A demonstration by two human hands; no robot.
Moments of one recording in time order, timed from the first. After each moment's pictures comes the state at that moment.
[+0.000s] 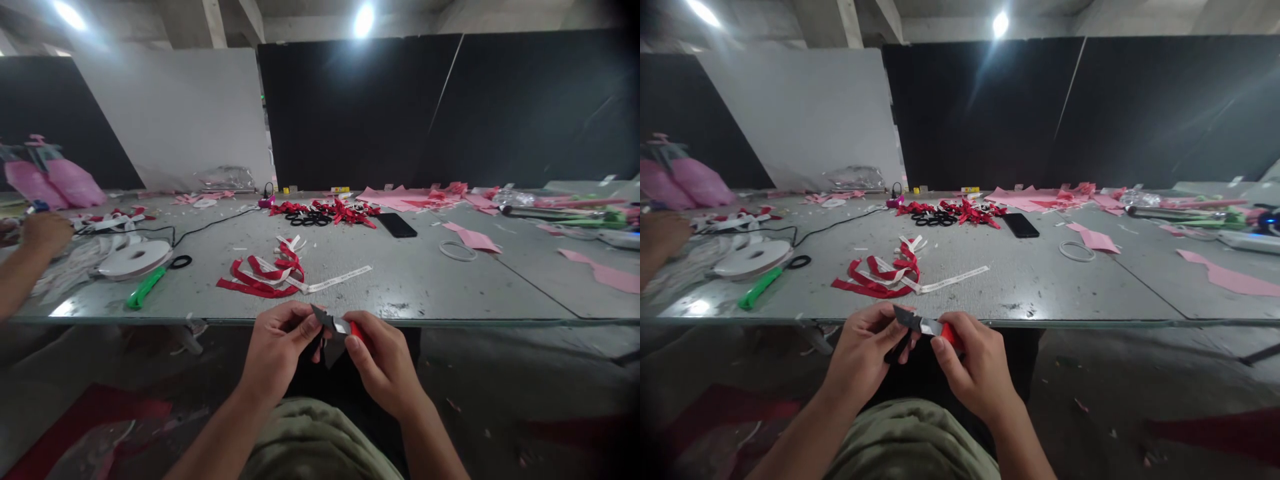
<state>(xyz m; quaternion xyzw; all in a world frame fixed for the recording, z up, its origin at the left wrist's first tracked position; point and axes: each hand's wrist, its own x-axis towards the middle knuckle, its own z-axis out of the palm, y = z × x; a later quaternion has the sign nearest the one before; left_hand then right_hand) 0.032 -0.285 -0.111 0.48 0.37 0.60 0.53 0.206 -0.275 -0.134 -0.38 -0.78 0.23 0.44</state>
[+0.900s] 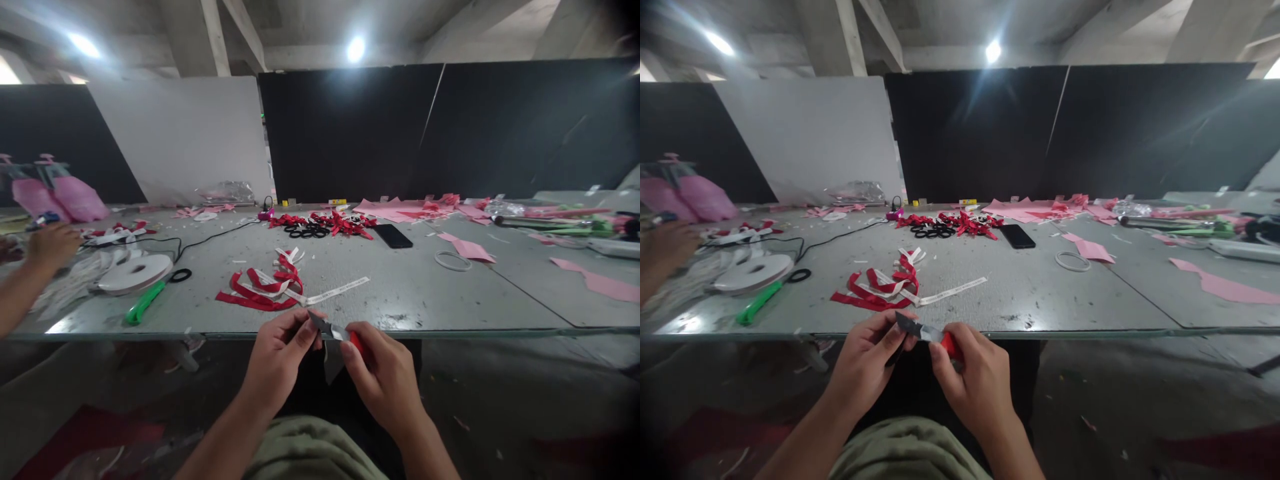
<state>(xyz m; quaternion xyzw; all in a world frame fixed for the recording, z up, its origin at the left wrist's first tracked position) 0.028 -0.280 -0.111 0.50 0.37 0.59 0.52 0.200 -0.279 -0.130 -0.44 -0.77 0.13 0.44</state>
